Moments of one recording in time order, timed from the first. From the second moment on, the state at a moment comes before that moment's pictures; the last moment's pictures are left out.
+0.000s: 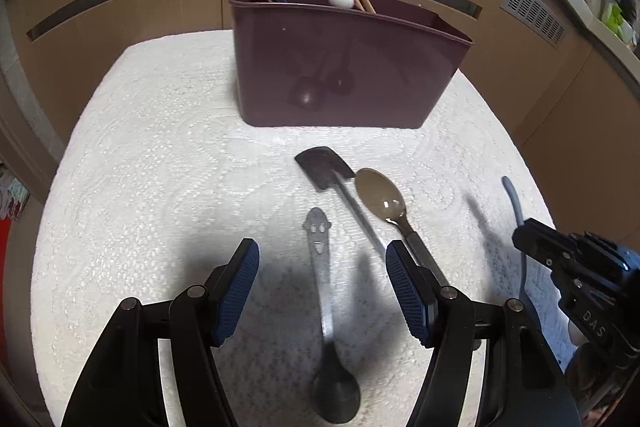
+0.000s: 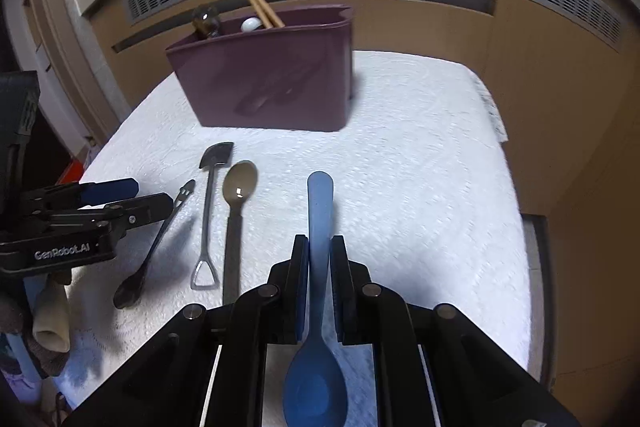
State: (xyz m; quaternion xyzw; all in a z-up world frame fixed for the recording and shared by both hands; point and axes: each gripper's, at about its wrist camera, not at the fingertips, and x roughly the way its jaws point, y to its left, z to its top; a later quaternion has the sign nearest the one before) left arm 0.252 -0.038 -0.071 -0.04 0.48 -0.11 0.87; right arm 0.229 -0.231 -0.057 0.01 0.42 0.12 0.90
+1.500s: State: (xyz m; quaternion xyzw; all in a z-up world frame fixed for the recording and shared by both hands) left arm 0.182 -0.028 -0.003 -0.06 0.35 -0.16 0.92; right arm 0.185 -0.224 -0.024 0.02 0.35 0.15 0.92
